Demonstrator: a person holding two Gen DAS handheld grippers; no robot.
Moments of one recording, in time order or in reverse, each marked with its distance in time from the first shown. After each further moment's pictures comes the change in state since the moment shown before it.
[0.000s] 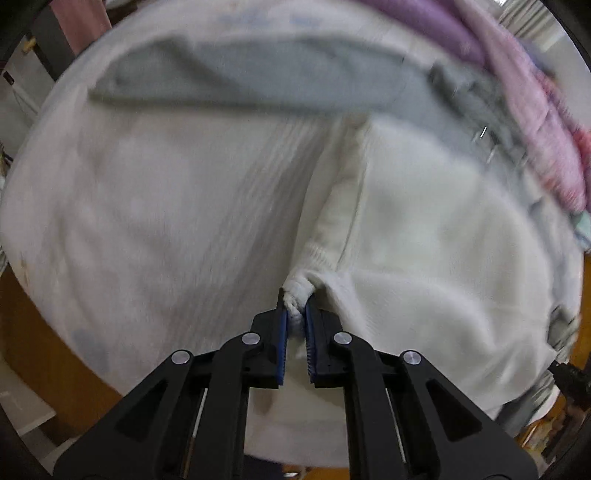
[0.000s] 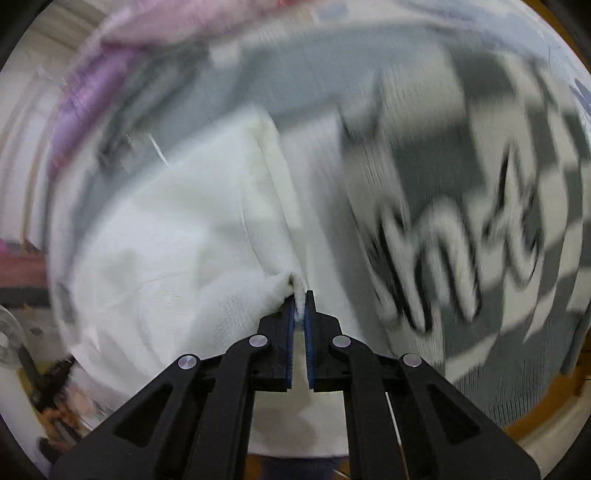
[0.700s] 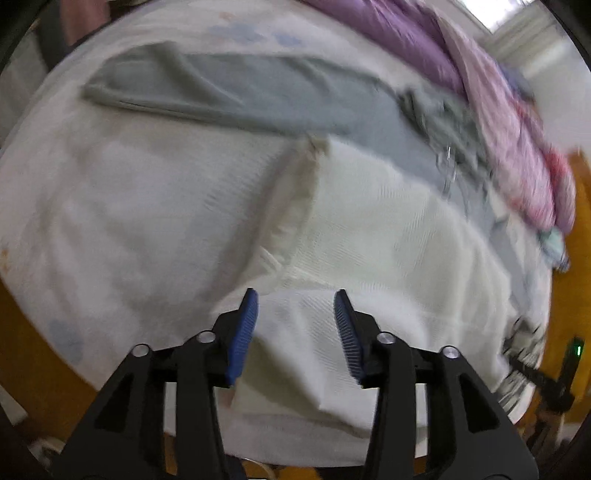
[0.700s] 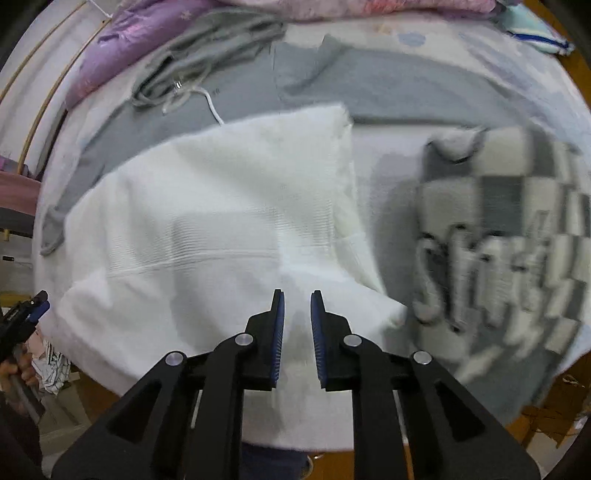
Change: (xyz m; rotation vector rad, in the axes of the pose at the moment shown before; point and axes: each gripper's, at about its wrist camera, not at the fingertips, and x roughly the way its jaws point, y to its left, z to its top) left arm -0.018 -0.018 0.002 -0.010 -0.036 -0.132; right arm 0.006 0.076 0.004 -0.228 -0.005 -0.092
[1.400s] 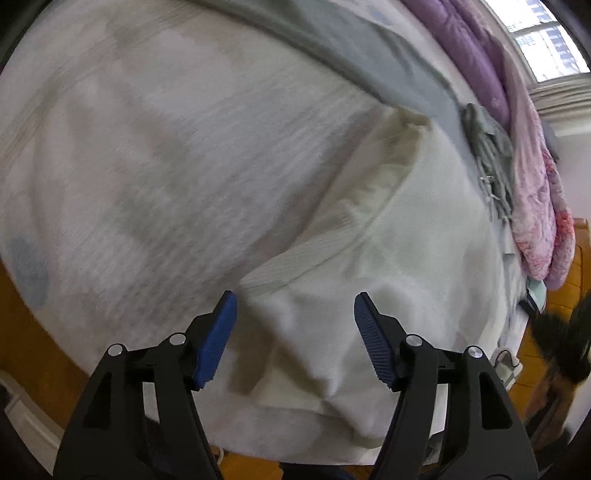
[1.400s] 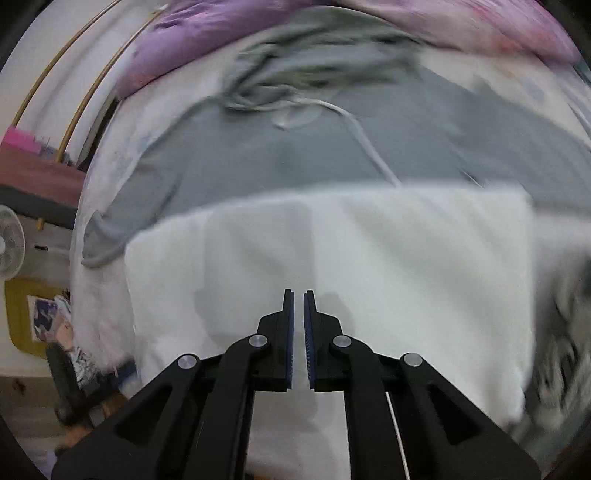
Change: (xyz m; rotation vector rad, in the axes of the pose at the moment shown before) left arm 0.022 0.099 -0.037 -0.306 0.072 -0.106; right arm 0.011 0.188 0.080 -0.144 -0.095 0.228
